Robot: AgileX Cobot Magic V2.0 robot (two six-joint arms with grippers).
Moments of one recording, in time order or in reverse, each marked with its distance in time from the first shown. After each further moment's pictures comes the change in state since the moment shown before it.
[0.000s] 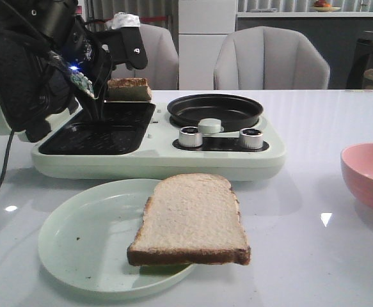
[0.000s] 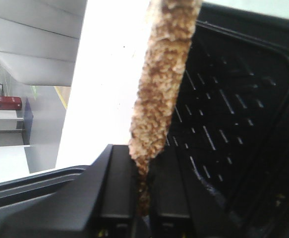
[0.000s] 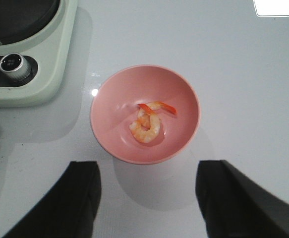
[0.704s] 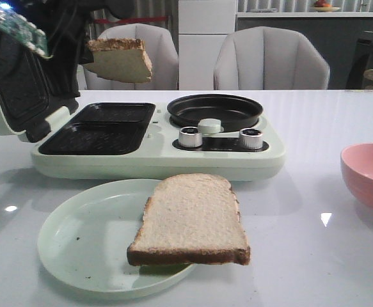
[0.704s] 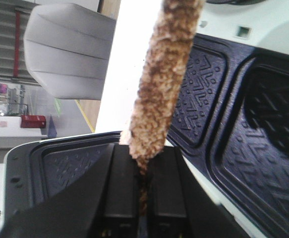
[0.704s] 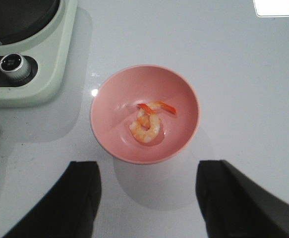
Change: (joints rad) left arm -0.135 -0.378 0.327 -0.011 0.107 0.000; right arm 0.000 0.000 0.000 0.000 0.000 0.000
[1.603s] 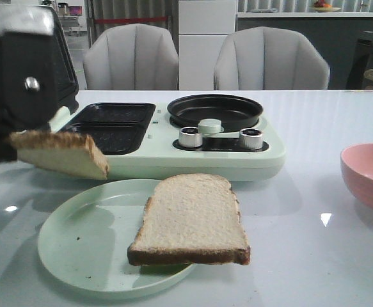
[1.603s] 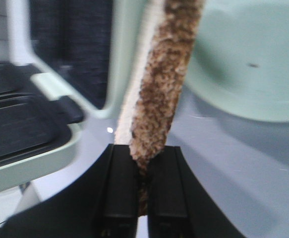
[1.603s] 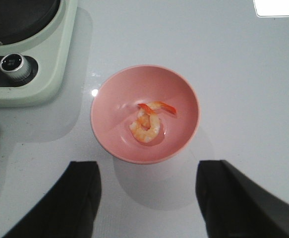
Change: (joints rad) left arm -0.416 -0.394 0.526 -0.312 0.325 0.000; right arm 0.000 0.000 0.000 0.000 0.000 0.000
